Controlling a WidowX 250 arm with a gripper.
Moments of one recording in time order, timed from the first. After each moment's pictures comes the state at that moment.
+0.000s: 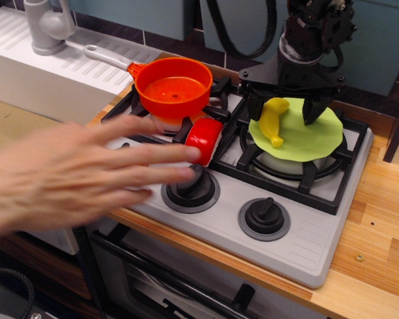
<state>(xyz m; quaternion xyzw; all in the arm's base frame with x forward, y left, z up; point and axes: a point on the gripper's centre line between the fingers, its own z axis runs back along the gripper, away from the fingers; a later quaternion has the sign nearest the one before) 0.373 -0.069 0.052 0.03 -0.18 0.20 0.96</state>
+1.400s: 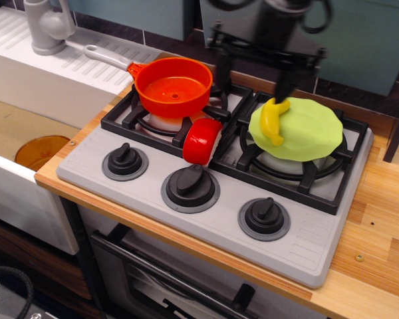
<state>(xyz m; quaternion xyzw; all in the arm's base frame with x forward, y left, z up) 0.339 -0.028 0.104 0.10 -0.13 0.16 0.97</state>
